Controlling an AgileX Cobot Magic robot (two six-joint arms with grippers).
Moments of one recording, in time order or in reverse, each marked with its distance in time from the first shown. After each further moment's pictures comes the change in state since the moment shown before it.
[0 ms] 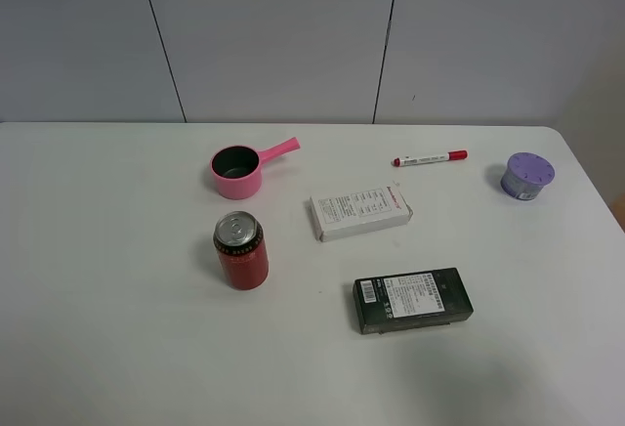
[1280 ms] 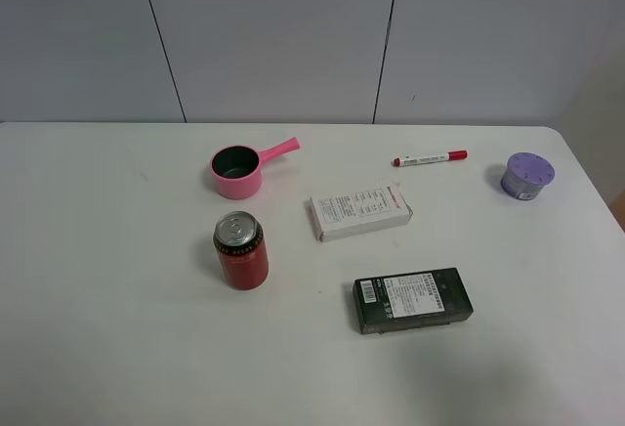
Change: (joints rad) left arm 0.000 0.000 0.000 0.000 0.000 0.000; right arm 0.000 0.046 -0.003 0.000 0.000 0.000
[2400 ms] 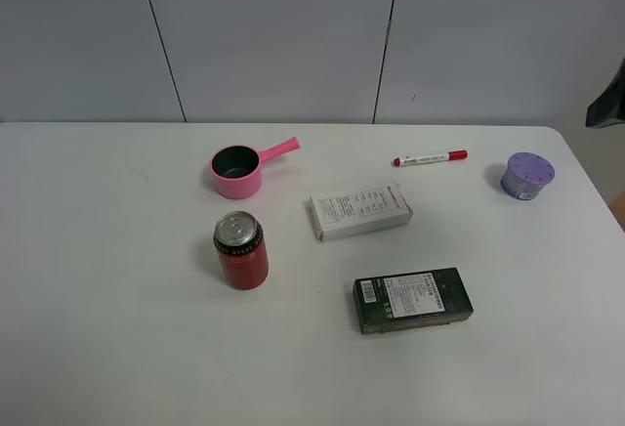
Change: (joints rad) left arm 0.000 0.000 0.000 0.000 0.000 0.000; right arm -0.012 1.013 -0.579 0.037 -0.061 0.003
